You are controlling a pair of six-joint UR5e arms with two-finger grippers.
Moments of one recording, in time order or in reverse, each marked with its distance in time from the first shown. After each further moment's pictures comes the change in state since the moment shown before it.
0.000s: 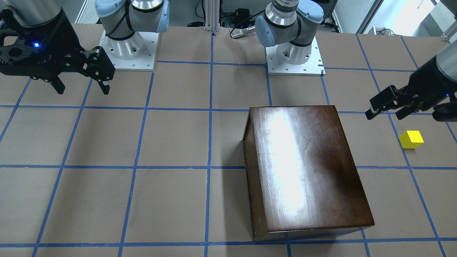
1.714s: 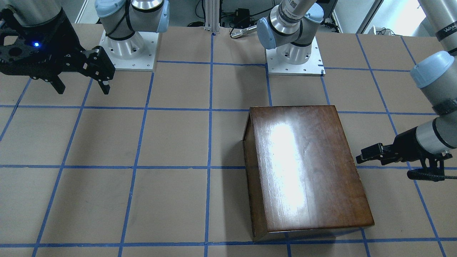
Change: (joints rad) left arm 0.054 -0.229 -0.112 0.255 -0.045 0.126; right arm 0.000 -0.001 0.000 0.000 0.001 0.000
